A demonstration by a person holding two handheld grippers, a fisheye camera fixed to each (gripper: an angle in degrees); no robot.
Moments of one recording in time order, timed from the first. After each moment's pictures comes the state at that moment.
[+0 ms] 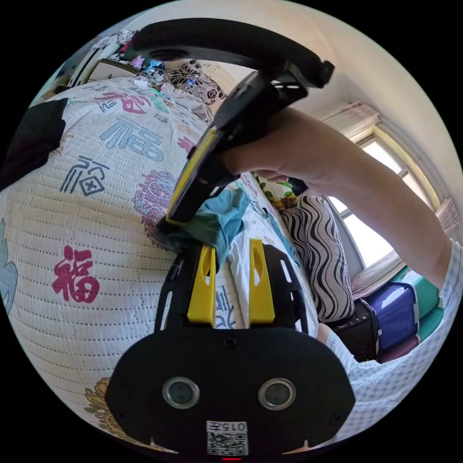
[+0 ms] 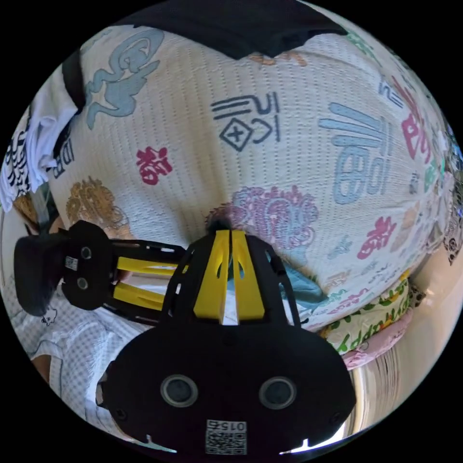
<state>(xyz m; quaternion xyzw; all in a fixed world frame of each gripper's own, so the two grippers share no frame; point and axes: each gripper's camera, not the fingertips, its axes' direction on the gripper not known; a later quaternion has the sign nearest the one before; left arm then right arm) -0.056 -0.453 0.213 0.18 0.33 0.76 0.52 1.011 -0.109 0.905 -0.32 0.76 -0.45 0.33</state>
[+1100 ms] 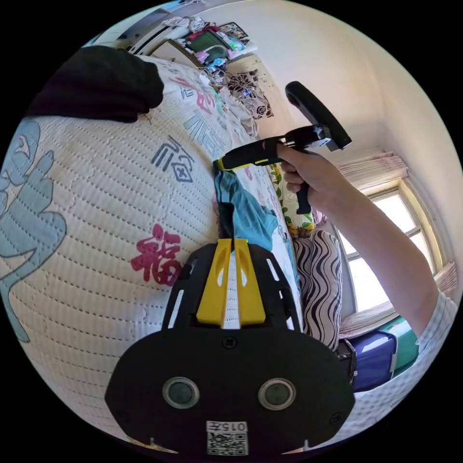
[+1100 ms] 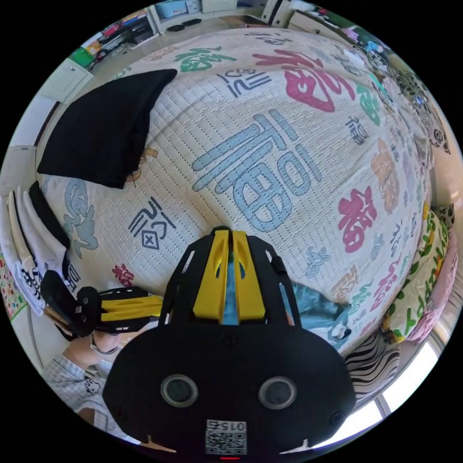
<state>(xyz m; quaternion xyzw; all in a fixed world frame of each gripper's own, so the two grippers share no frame) -0.109 -0.519 0.140 0.16 0.37 0.67 0.62 1.007 -0.141 0.891 -0.12 0.70 -0.47 0.53</state>
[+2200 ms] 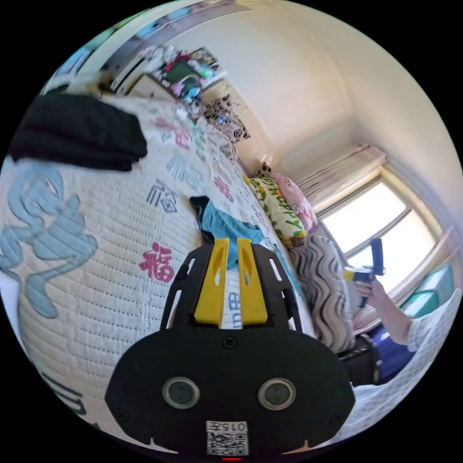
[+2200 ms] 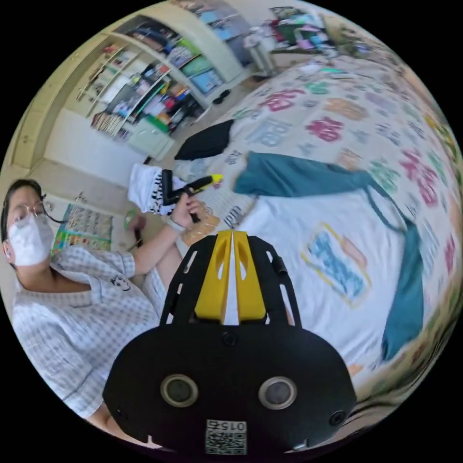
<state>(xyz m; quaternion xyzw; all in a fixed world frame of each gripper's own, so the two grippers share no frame) -0.223 -0.501 0.215 0.26 0.40 0.69 0.55 1.023 0.196 0.359 -0.11 0.42 -0.53 0.73</state>
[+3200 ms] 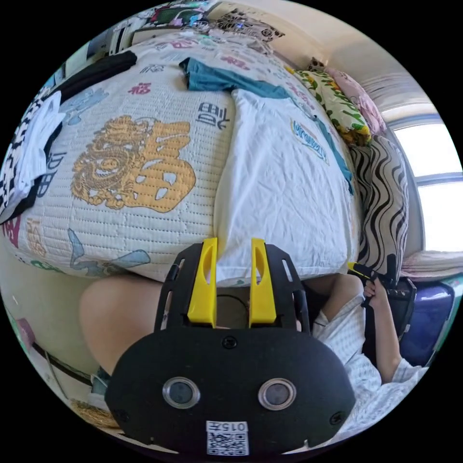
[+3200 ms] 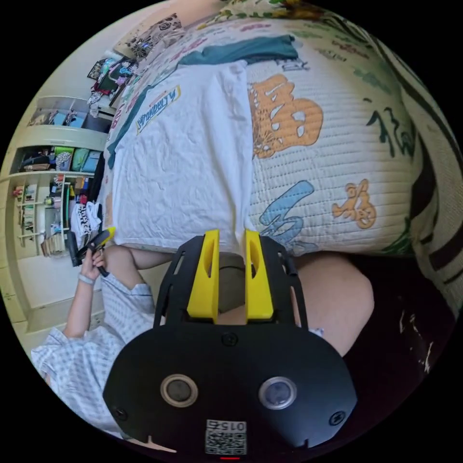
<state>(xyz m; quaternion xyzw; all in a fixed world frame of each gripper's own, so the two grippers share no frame) -0.297 -0.387 0.492 0.22 0.04 0.69 0.68 1.278 0.400 -0.090 0.12 0.42 -0.23 0.87</state>
